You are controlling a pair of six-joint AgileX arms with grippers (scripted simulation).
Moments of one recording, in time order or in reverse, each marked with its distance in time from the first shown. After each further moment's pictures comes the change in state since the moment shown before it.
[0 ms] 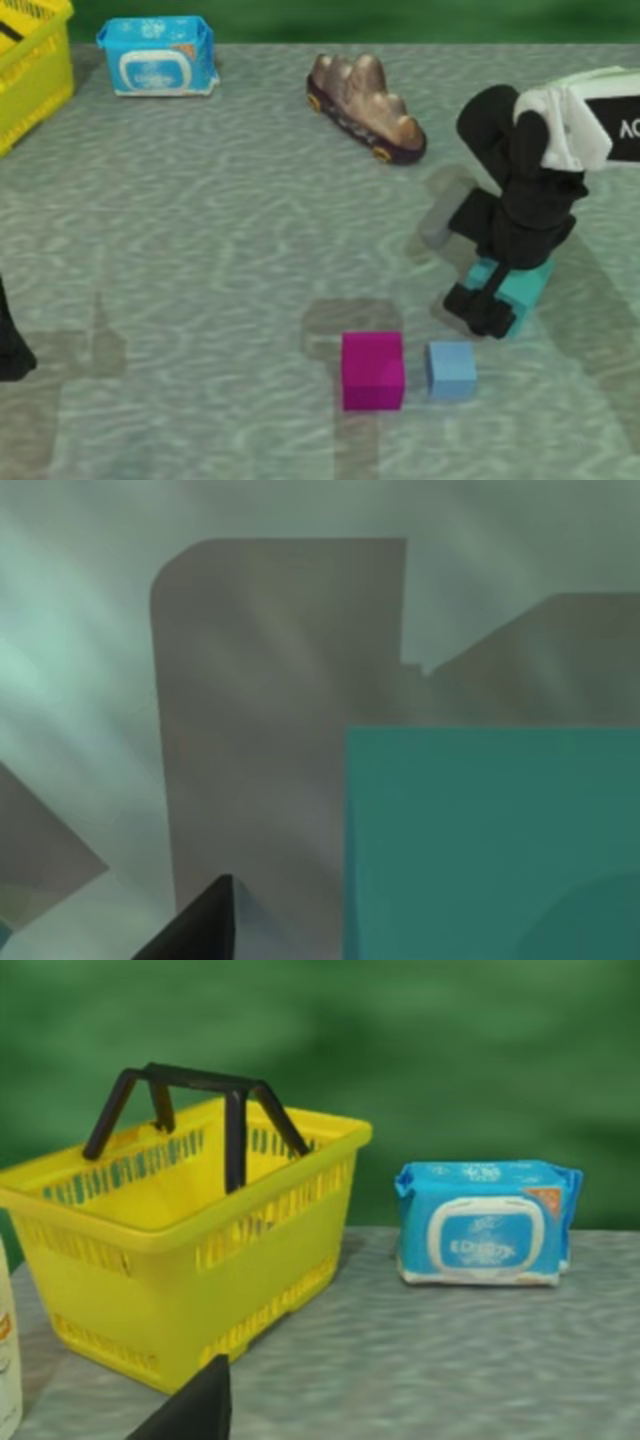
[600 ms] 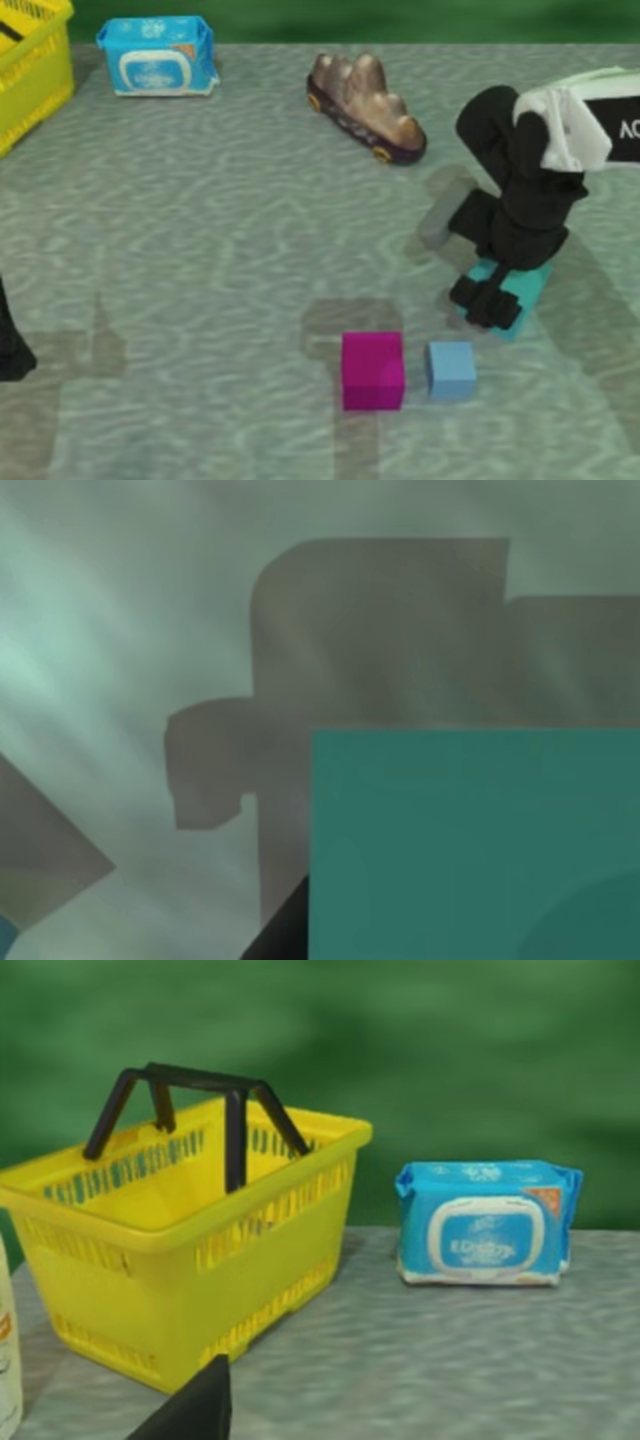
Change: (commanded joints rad) left arm 0.000 0.000 0.000 0.000 0.000 0.000; right arm 0.000 0.000 0.000 0.000 0.000 0.000
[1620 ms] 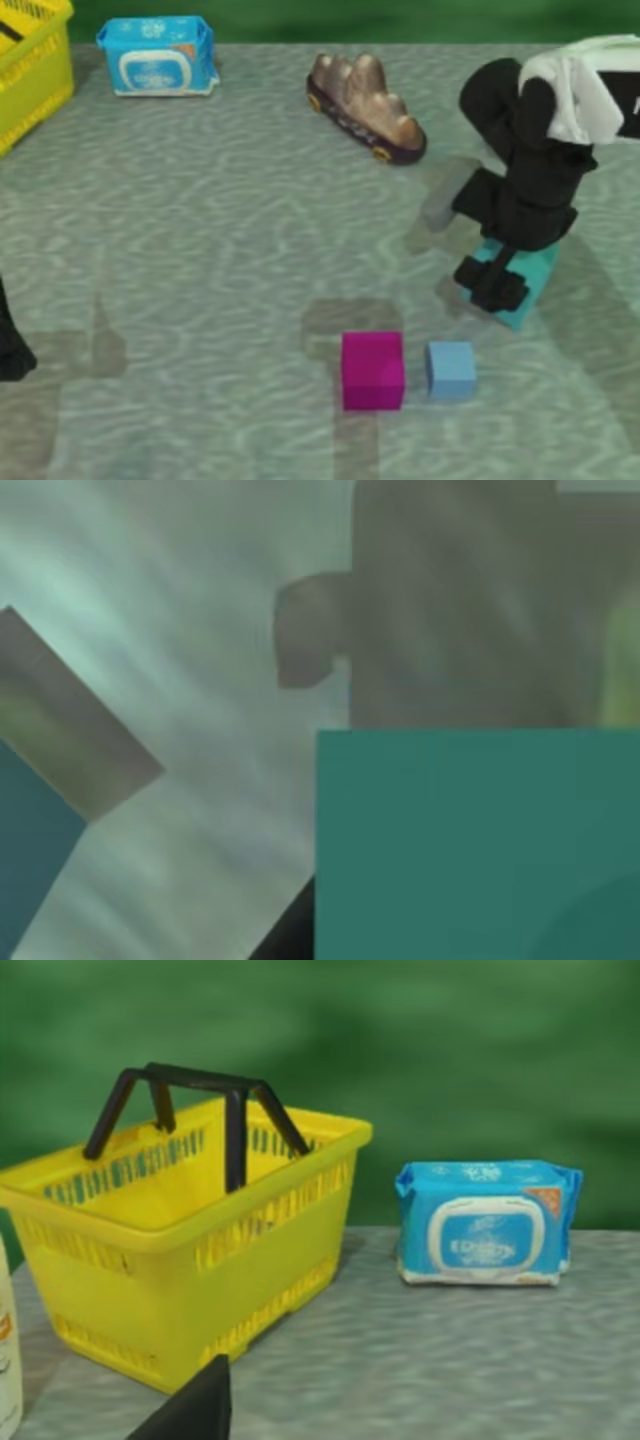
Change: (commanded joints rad) left arm 0.000 0.000 0.000 0.000 0.000 0.000; right arm -0.002 -0.054 0.073 -0.130 -0.005 0.007
